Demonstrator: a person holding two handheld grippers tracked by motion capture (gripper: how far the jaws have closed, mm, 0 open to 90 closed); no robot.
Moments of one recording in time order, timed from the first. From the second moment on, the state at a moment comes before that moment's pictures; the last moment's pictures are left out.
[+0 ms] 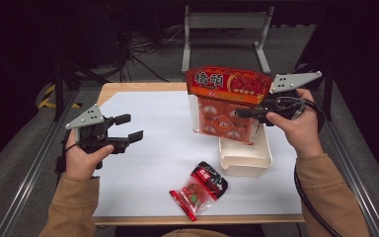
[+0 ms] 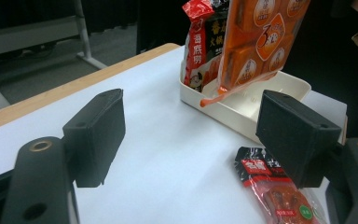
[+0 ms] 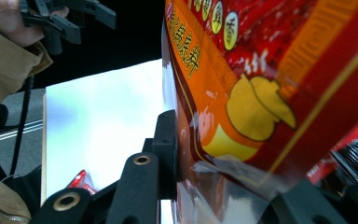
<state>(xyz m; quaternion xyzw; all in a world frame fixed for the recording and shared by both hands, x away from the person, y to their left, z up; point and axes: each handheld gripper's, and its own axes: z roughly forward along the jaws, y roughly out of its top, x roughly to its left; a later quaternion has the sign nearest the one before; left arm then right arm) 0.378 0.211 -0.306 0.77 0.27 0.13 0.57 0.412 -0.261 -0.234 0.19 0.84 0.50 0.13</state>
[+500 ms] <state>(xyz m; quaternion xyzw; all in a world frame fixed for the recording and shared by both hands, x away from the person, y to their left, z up) 0.380 0.210 -0.308 0.77 0.27 0.13 0.56 0.408 -0.284 -0.238 0.22 0.83 0.50 0.14</state>
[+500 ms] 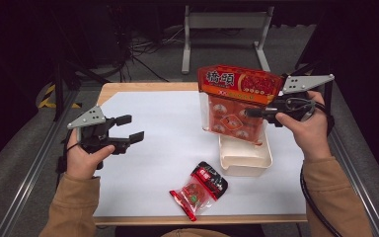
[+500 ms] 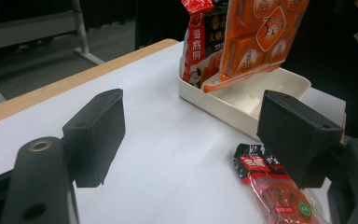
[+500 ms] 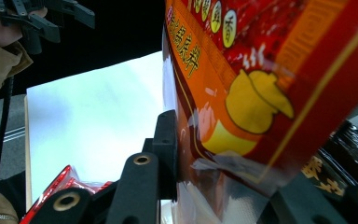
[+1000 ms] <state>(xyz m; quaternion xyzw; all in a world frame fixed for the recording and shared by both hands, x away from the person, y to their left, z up) 0.382 0.203 -0.312 0.78 0.26 0.12 0.56 0.408 -0.299 -0.252 0.26 0.81 0.50 0.16</state>
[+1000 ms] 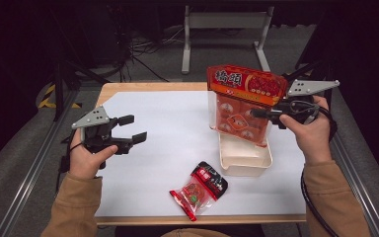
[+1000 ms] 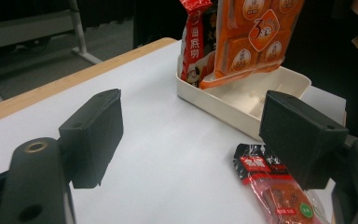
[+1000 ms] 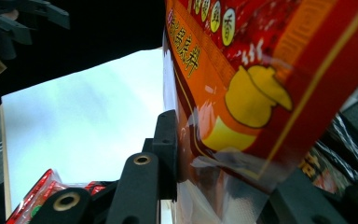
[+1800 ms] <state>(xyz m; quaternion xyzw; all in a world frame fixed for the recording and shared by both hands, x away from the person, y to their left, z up) 0.382 0.200 -0.315 0.78 0.26 0.12 0.55 0.409 -0.307 -0.274 0.32 0.79 0.48 0.18</state>
